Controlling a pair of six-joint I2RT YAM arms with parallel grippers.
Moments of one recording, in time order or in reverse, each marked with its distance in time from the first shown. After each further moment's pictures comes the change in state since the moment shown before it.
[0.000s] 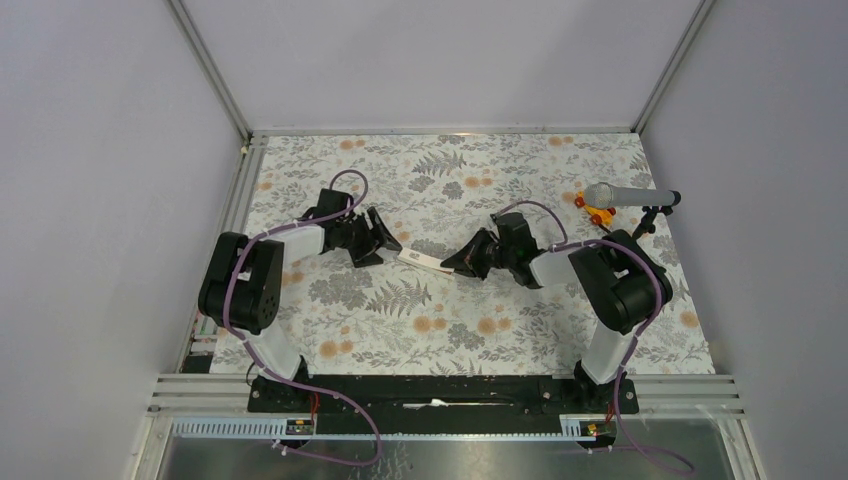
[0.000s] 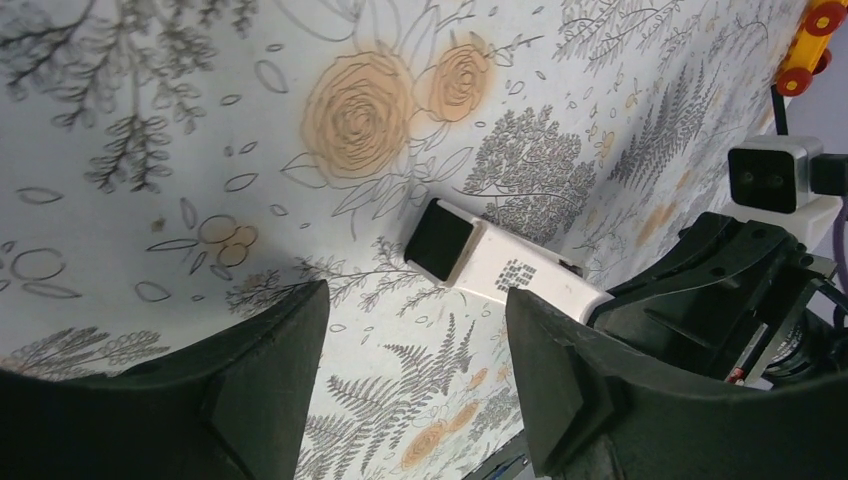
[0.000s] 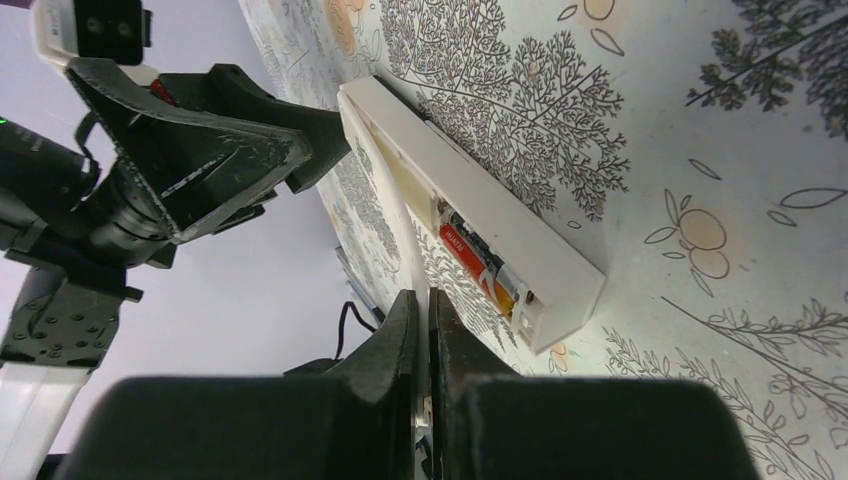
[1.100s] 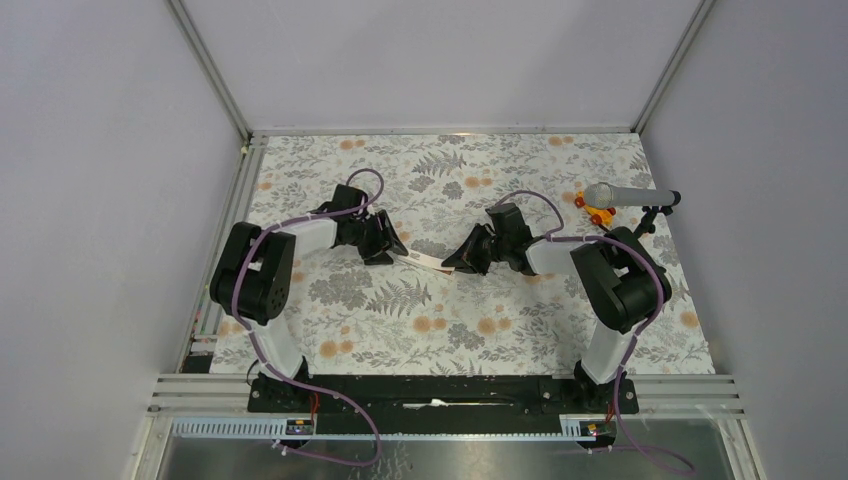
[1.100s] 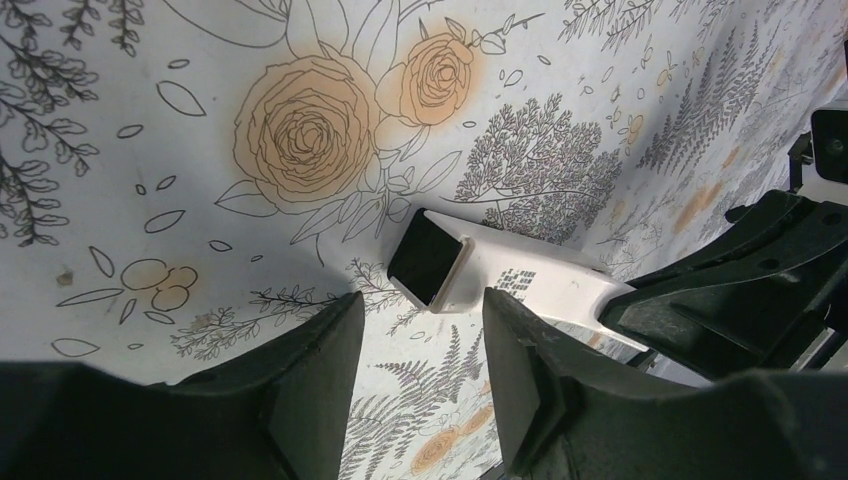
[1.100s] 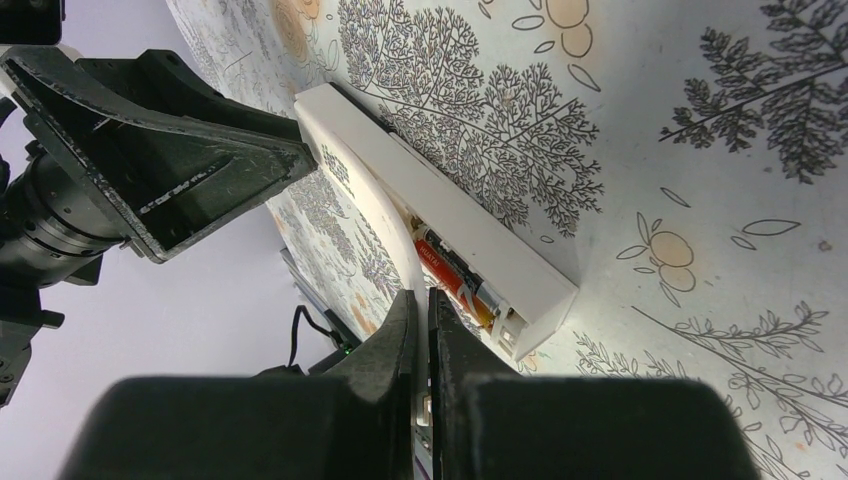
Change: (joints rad) left arm -0.072 0.079 0.097 -0.080 -0.031 0.067; right arm 0.000 0.006 0.136 -0.288 0.034 -0.157
